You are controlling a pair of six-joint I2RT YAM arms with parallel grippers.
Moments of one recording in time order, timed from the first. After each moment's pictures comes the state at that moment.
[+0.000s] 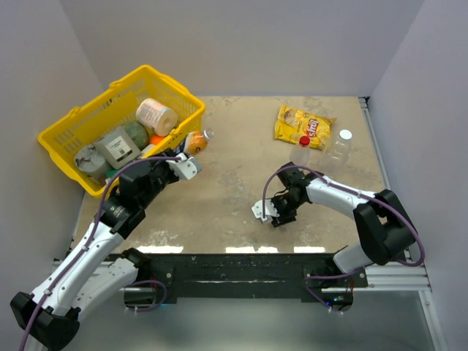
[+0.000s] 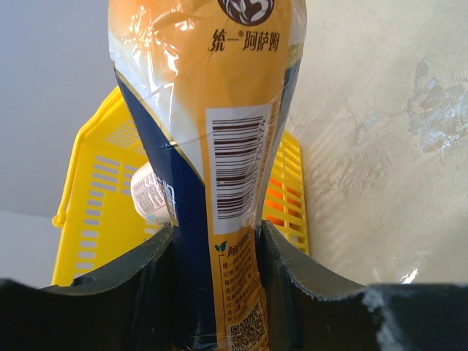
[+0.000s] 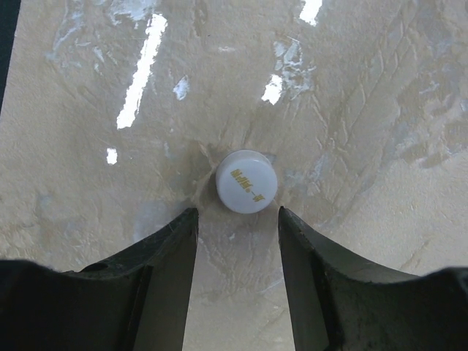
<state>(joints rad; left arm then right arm) -0.50 0.77 0.75 -0.23 -0.08 0.79 0.54 1.50 0.79 -0.69 -0.49 -1.44</state>
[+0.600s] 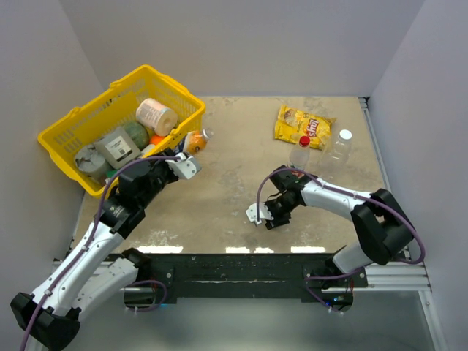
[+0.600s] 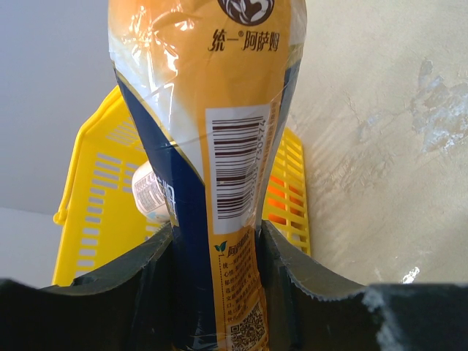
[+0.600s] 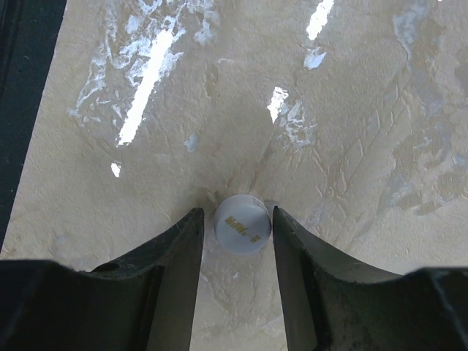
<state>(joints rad) -0.49 0.77 0.75 -0.23 -0.08 0.79 0.62 1.51 0.79 -0.65 -0.52 -1.36</state>
